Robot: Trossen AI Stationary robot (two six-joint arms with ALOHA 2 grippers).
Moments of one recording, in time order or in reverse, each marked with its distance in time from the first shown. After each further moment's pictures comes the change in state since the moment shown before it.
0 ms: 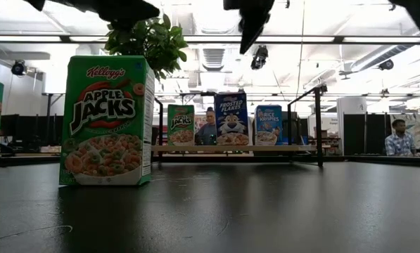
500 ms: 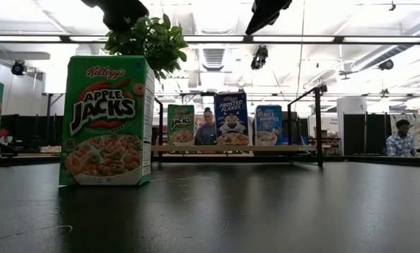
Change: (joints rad) left arm -0.152 0.141 0.213 -0.381 -0.001 -0.276; right arm 0.154 -0.404 -0.592 0.477 0.000 0.042
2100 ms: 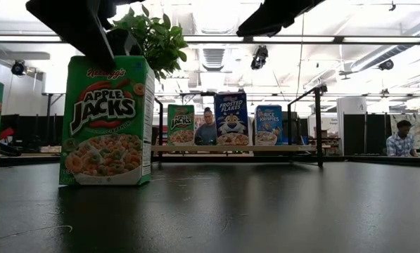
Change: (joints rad) left arm -0.230 0.408 0.101 -0.112 -0.082 -0.262; right arm 0.097 -0.243 -0.623 0.807 0.008 -0.028
